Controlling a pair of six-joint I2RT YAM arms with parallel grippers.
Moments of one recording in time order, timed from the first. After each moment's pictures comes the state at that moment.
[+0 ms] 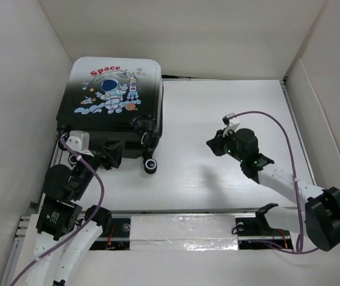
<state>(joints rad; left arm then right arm) -0.35 0.35 0.80 -0.44 0.07 -0.23 0.46 1.15 0.55 0.27 -0.18 0.26</state>
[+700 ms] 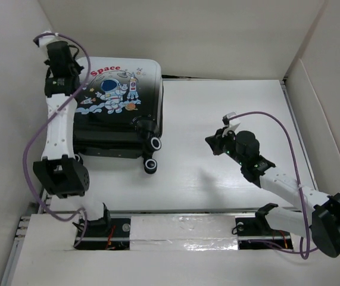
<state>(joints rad) 0.06 1.61 1.79 -0.46 -0.33 -0.41 0.54 1.08 0.55 0.32 -0.06 0.23</state>
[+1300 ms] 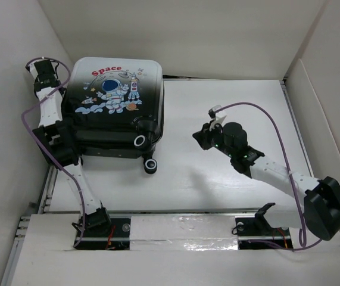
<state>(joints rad) 0.36 2.14 2.05 -0.59 -0.26 -0.36 0.62 1.23 0.69 0.30 -0.07 0.24</state>
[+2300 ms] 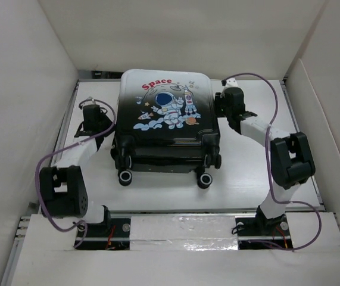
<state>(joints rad) 0.02 1.47 0.90 -0.09 0.06 -0.64 0.32 1.75 1.17 0.12 0.06 0.23</state>
